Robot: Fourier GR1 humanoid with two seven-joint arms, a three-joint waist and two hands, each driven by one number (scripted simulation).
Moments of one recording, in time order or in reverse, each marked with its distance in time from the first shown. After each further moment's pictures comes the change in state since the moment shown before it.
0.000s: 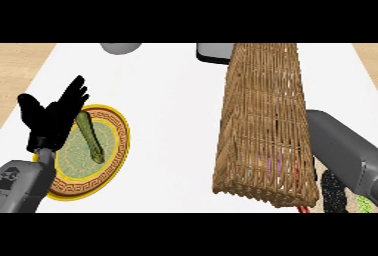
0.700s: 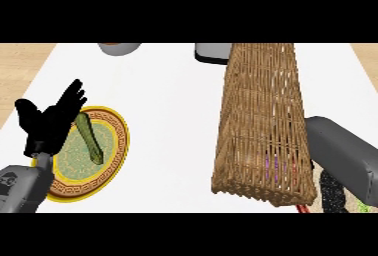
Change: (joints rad) left arm 0.033 -0.003 0.013 -0.021 -0.016 -0.004 -0.001; right arm 0.030 -0.052 0.075 -0.106 0.085 -0.033 -0.099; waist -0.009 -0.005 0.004
